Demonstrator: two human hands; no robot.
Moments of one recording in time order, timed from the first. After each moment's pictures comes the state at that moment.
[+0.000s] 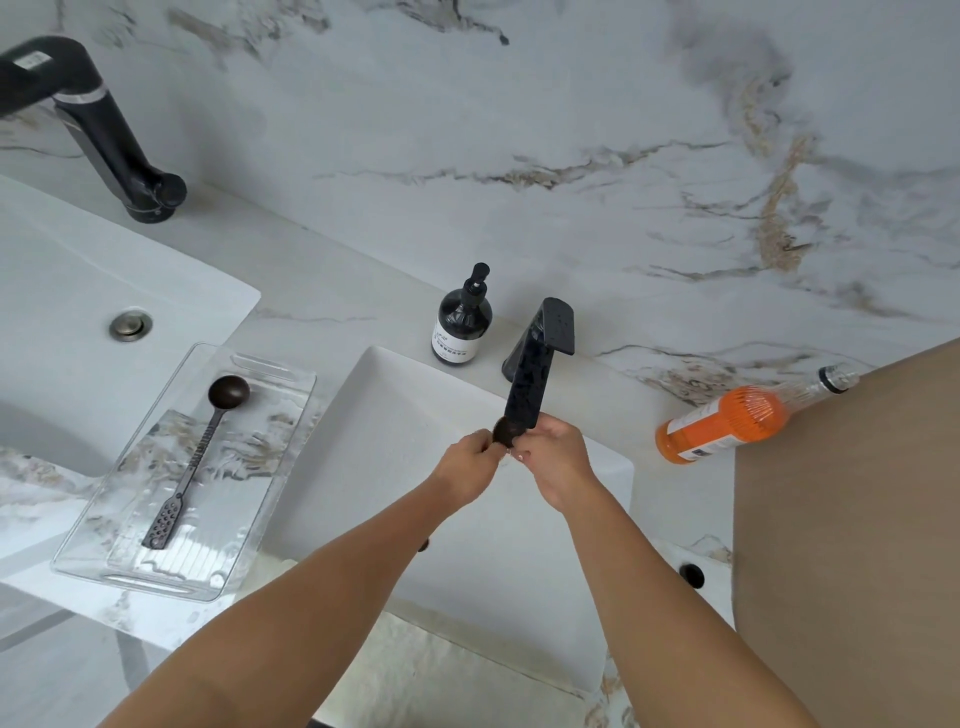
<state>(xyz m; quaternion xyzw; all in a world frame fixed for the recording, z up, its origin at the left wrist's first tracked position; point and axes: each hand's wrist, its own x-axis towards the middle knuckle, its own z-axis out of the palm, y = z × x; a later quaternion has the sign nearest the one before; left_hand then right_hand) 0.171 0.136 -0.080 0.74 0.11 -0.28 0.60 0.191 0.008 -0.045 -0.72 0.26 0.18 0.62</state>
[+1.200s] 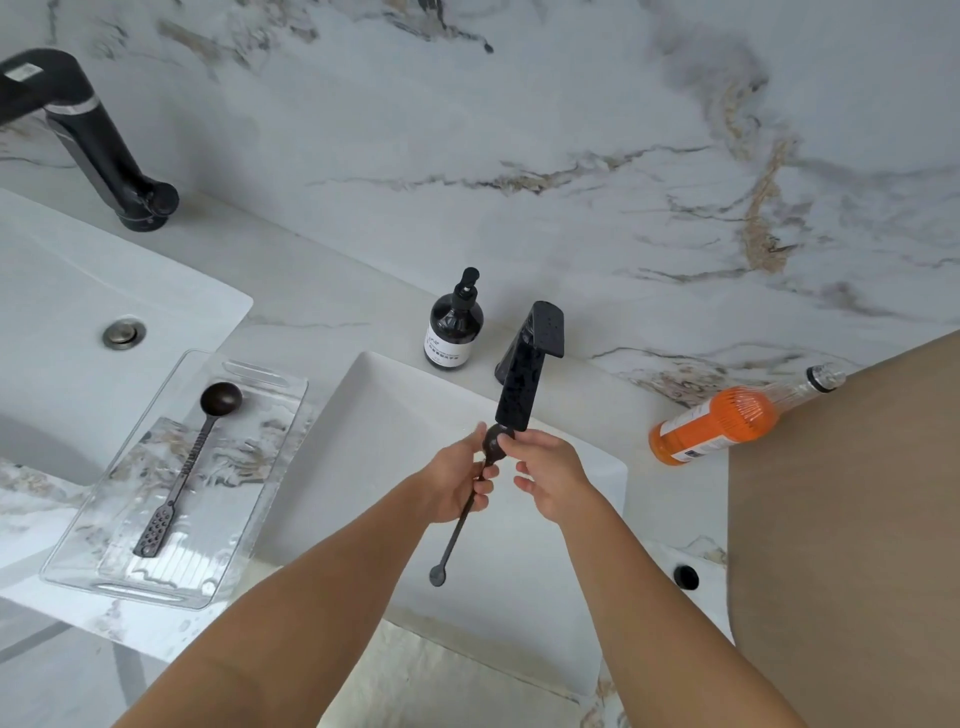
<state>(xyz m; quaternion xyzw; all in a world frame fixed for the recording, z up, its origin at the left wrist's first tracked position) 0.177 0.141 -0.084 0.41 0.26 -0.41 0.77 0.184 0.001 -0.042 -0.68 0.34 0.23 0.61</state>
